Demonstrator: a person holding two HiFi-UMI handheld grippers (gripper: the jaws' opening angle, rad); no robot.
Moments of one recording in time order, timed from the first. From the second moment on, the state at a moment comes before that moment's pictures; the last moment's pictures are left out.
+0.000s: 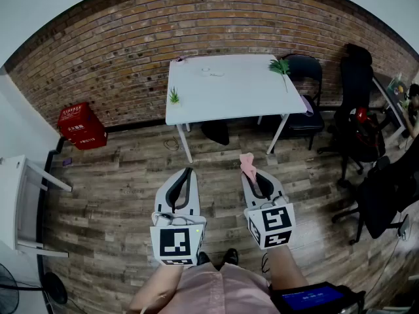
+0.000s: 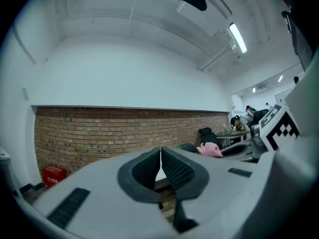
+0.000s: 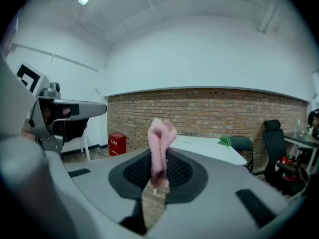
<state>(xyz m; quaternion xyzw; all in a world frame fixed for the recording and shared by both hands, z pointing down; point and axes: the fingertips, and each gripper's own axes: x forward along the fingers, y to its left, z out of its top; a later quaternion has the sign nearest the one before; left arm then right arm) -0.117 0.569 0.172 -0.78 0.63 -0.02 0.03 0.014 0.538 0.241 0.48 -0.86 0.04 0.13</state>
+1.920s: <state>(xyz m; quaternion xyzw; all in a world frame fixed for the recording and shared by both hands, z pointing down) -0.150 0.369 0.214 -0.79 0.61 -0.04 0.01 -0.009 0.342 0.274 0.48 -0.86 0.06 0.14</state>
